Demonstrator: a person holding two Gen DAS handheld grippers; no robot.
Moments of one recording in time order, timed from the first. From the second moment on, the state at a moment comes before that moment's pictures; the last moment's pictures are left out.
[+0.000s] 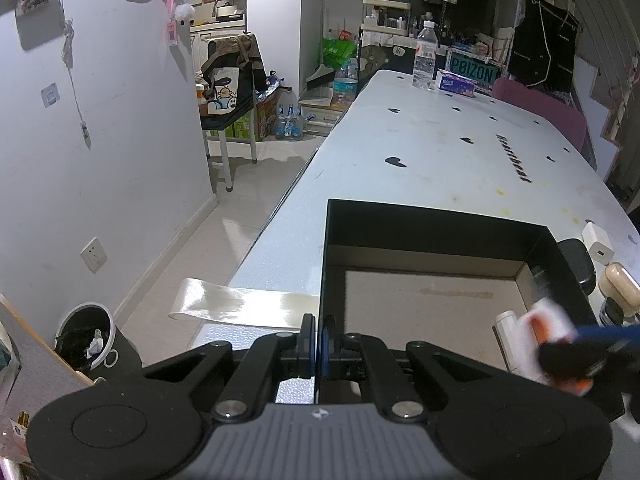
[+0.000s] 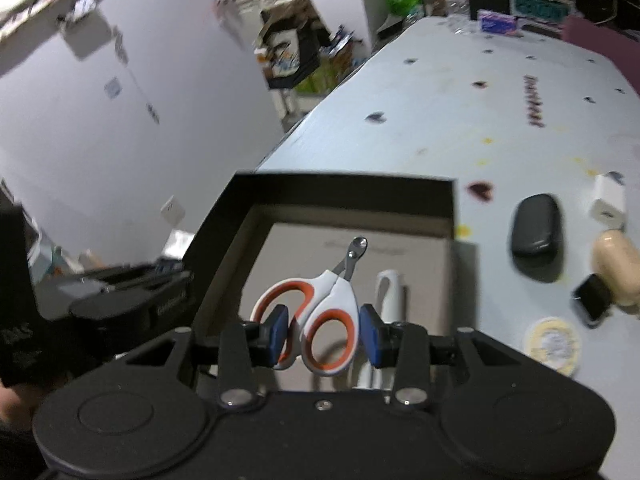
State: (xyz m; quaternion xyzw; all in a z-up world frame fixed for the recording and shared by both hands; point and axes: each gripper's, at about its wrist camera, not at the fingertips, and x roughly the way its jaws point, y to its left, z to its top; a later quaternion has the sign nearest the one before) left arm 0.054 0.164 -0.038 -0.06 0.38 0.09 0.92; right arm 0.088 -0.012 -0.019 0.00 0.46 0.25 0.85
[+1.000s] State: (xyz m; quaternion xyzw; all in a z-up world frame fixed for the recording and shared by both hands) left arm 0.052 0.167 -0.038 -0.06 0.38 0.09 0.92; right arm 0.080 -0.001 -0.035 -0.02 0.50 0.23 0.84
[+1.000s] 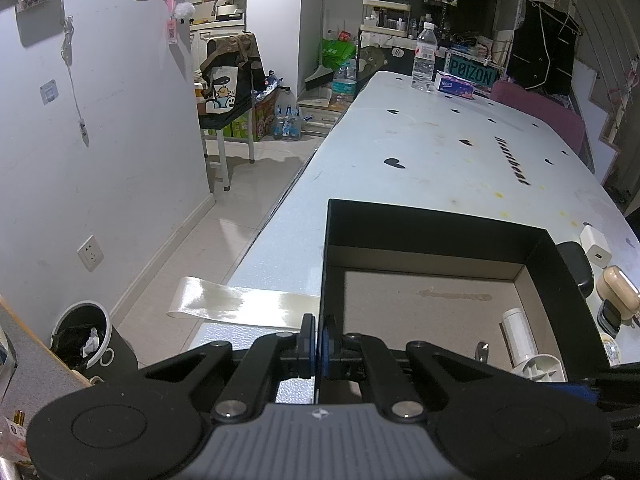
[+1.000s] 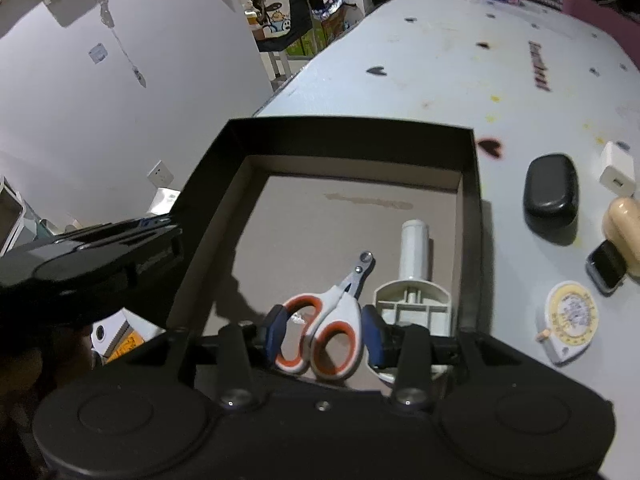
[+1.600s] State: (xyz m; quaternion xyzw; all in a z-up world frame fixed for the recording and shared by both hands) left arm 0.052 0.167 -0.038 -0.06 0.38 0.09 0.92; right arm 0.062 -0.039 0.001 0.00 0.47 0.23 0.85
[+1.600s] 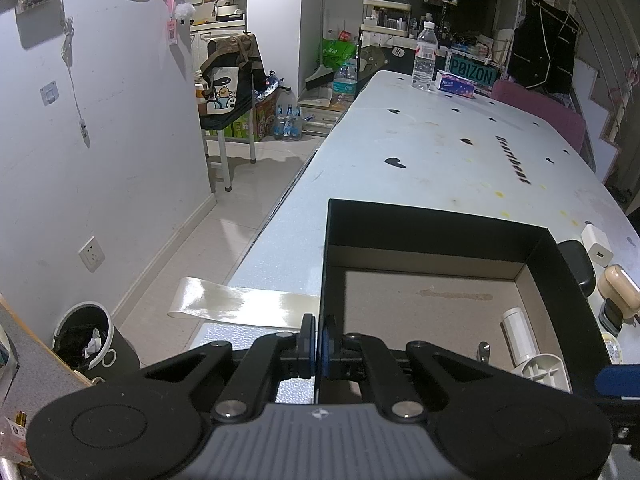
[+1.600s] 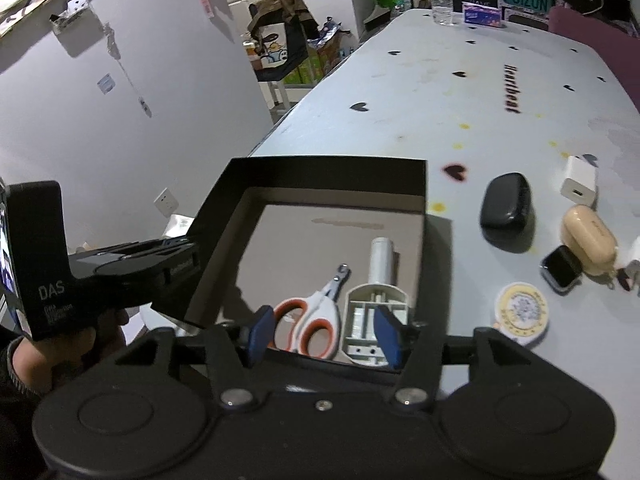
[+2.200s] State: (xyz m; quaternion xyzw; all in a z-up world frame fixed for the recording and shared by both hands) left arm 0.052 0.167 -0.038 -0.06 0.38 0.09 0.92; right arm 0.059 -0.115 0.032 0.03 0.41 0.16 0.90
